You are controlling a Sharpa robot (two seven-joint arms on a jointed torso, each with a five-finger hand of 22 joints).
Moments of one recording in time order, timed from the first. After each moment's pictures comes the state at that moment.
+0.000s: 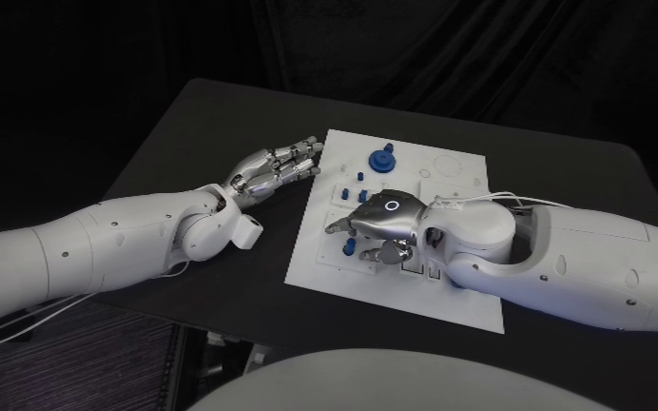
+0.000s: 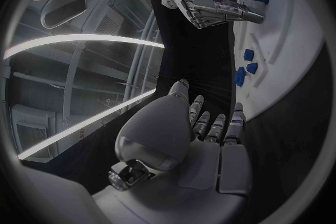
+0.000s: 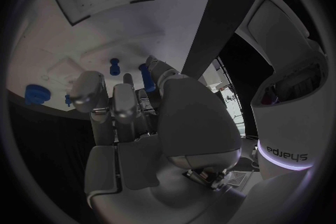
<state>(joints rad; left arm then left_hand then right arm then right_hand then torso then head) 1.08 -0.84 -0.21 1.32 -0.22 0.09 0.68 1.54 0.26 -0.20 0.21 0.45 0.42 0.08 0.06 0.05 0.07 0.06 0.02 0.02 0.03 0.16 0.01 0.01 0.17 0.14 0.27 0.07 0.29 1.21 -0.68 -0.25 1.70 -1.87 -0.11 -0.09 1.43 -0.12 0.28 0.07 0.14 0.49 0.03 0.06 0.16 0.75 0.13 0.29 0.26 1.38 0.03 1.27 1.01 0.09 1.35 0.14 1.02 1.31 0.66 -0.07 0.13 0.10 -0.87</state>
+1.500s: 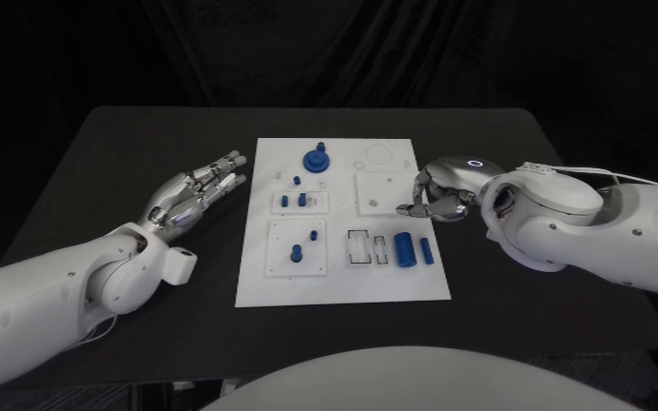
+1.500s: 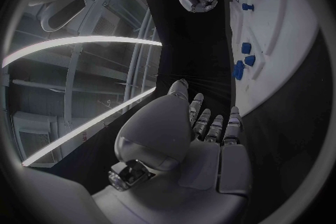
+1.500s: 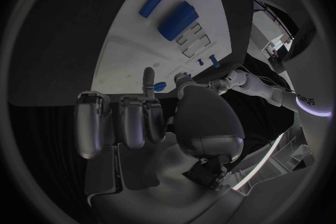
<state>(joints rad) 1.08 -0.86 -0.21 1.35 -0.22 0.03 0.68 1.55 0.24 -0.20 0.27 0.47 0.46 0.08 0.07 0.05 0.11 0.07 0.06 0.02 0.00 0.08 0.00 0.00 0.17 0.08 0.17 0.05 0.21 1.24 -1.21 -0.25 1.94 -1.59 -0.28 -0.46 1.03 -0.01 0.07 0.29 0.29 0.87 0.06 0.52 0.58 1.47 -0.01 1.57 1.31 1.47 -0.07 1.52 1.31 0.03 1.47 0.04 1.48 1.31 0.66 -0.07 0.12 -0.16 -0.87</state>
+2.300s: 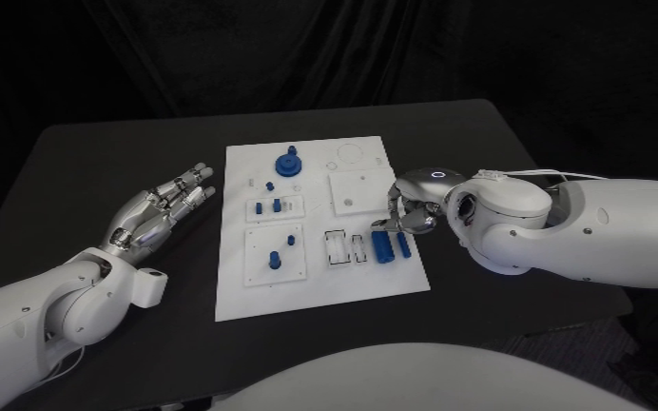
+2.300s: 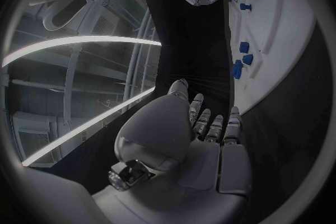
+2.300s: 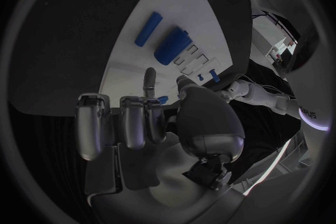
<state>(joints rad) 1.07 -0.87 -0.21 1.34 -0.22 0.04 0.68 1.55 0.24 -0.21 0.27 0.47 0.45 0.08 0.07 0.05 0.11 0.07 0.06 0.02 0.00 0.08 0.00 0.00 0.17 0.08 0.18 0.05 0.21 1.19 -1.20 -0.25 1.98 -1.63 -0.23 -0.56 0.97 -0.02 0.09 0.29 0.13 0.87 0.05 0.56 0.72 1.47 -0.02 1.57 1.31 1.47 -0.08 1.53 1.31 0.03 1.47 0.03 1.51 1.31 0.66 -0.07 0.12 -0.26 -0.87</state>
